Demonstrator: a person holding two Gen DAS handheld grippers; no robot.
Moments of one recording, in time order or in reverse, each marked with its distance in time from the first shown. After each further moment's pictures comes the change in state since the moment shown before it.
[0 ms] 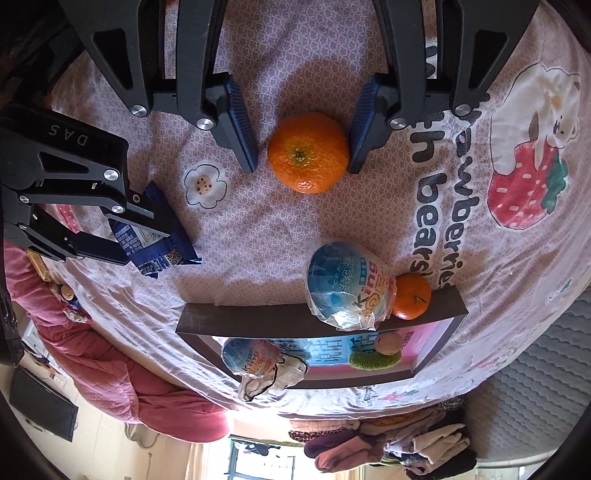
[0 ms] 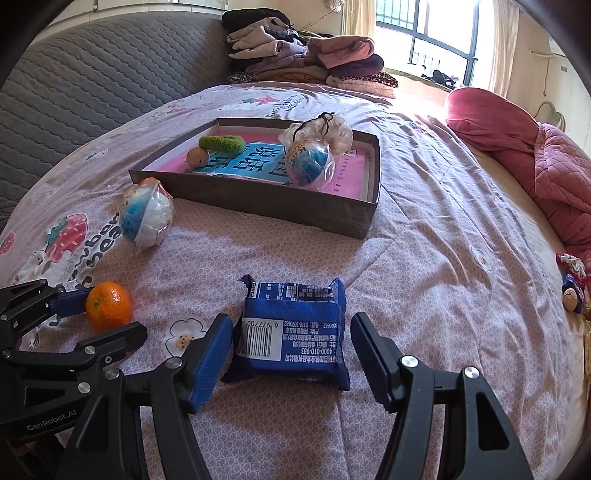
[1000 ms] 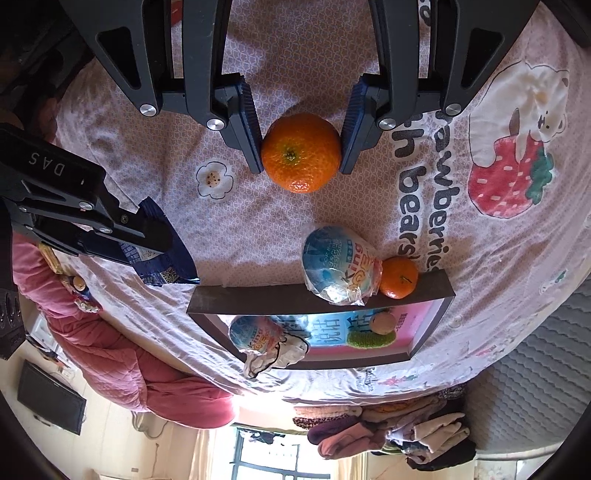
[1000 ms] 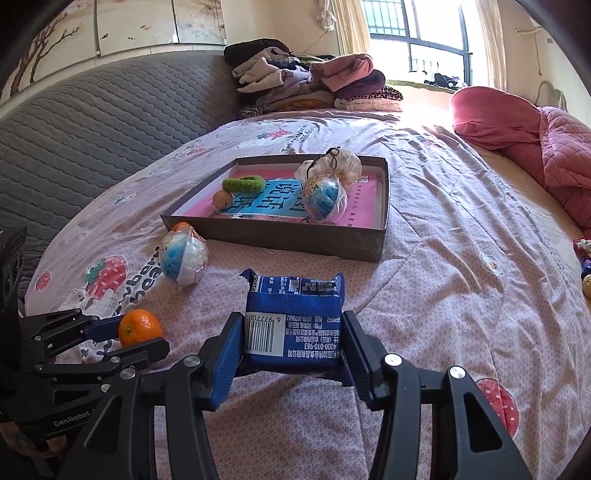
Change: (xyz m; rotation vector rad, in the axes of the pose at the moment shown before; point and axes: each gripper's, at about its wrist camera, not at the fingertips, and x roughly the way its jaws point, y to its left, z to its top) left arm -0.027 0.009 0.002 0.000 -0.055 -0.027; right arm -0.030 -0.010 0.004 0.096 -0.131 0.140
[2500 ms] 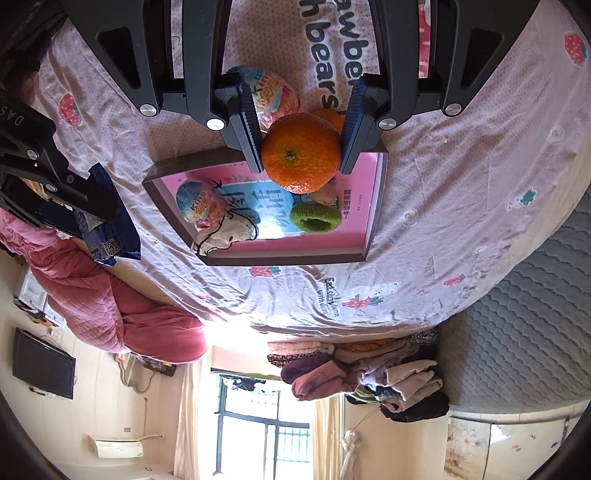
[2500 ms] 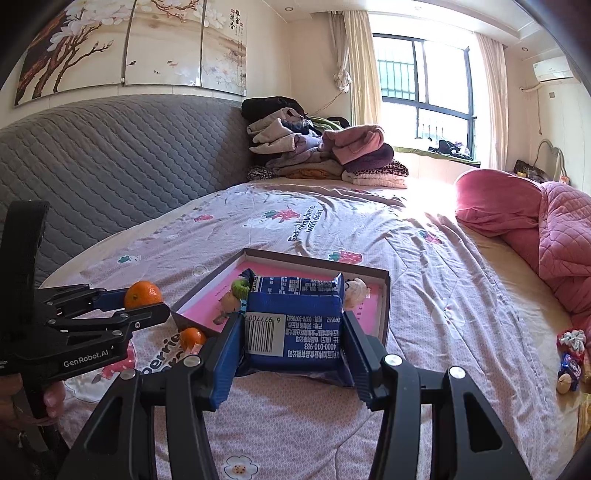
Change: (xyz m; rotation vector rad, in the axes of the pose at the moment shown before) left arm -0.028 0.056 0.105 -0.021 -0.219 0.075; right arm -0.024 0.027 0.091 -0.114 -0.240 -0.037
